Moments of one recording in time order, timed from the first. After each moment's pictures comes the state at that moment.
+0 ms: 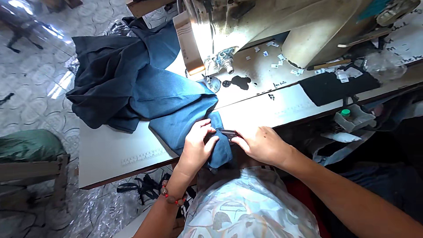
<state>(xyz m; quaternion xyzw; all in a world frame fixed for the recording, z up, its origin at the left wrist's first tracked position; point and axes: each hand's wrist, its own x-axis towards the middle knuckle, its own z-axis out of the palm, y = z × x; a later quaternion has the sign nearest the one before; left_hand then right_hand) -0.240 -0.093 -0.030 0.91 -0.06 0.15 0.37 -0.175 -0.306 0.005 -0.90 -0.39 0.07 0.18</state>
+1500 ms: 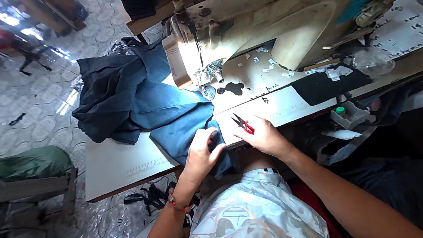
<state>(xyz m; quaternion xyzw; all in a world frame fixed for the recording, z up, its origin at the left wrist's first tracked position) -0.239 -0.105 -0.038 0.93 -0.08 0.16 0.33 -0.164 -0.317 0.002 -0.86 -0.19 0.09 0.47</state>
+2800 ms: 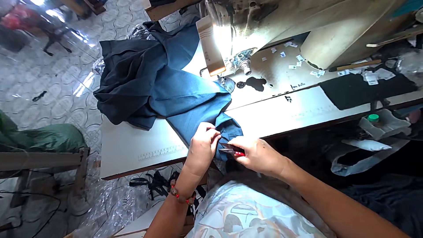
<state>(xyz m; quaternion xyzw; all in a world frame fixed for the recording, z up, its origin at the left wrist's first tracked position) -0.248 -0.082 -0.024 0.95 -0.02 0.17 0.28 -0.195 -0.276 -0.021 -0.83 -0.39 0.19 0.34</state>
